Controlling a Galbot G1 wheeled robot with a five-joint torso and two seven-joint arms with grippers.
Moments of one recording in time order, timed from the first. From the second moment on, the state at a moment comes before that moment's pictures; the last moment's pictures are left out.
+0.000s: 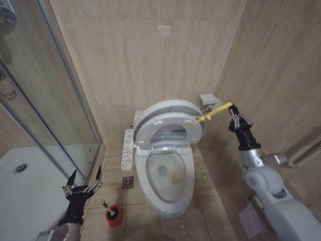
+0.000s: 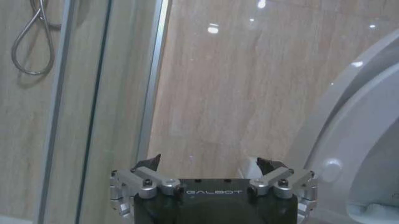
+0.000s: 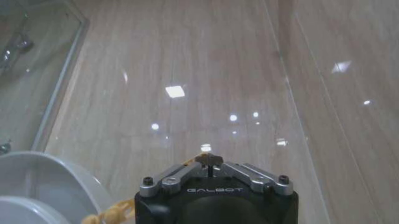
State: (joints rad) left arm 1.73 -1.43 -0.67 -2.20 -0.37 -0.19 0.00; right arm -1.06 0.92 0.60 1.89 0.77 0.44 -0.12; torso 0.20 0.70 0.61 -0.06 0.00
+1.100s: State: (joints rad) left arm 1.69 -1.45 -0.70 -2.14 -0.37 -0.19 0.00; right arm -0.39 1.03 0.20 1.31 0.84 0.32 -0.05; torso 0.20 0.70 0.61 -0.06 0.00
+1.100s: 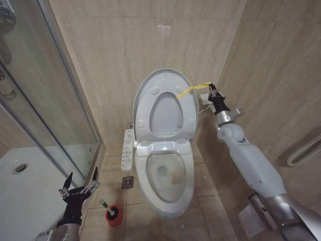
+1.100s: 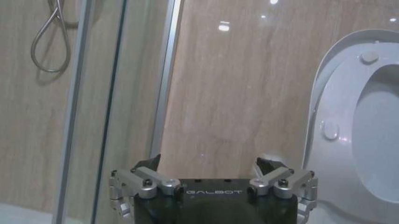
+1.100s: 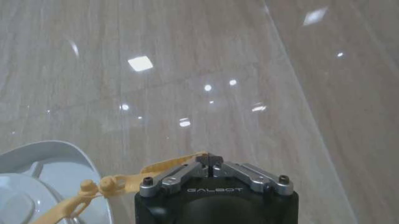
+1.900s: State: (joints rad) left arm 1.65 -1.44 -0.67 -2.11 -0.39 -0.19 0.00; right arm -0.48 0.99 0.21 1.43 0.82 0.30 0.00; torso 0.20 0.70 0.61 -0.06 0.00
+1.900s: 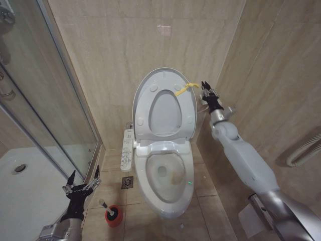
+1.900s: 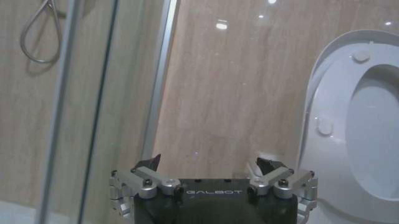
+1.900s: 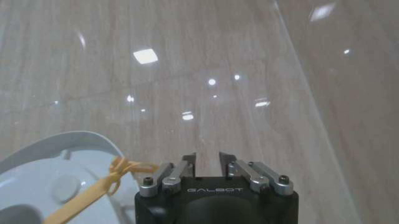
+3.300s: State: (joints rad) left arm 1.53 -1.37 -0.60 -1.92 -0.33 -0.23 0.00; right arm -1.71 1.35 0.68 2.12 0.40 0.47 0.03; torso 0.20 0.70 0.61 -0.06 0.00
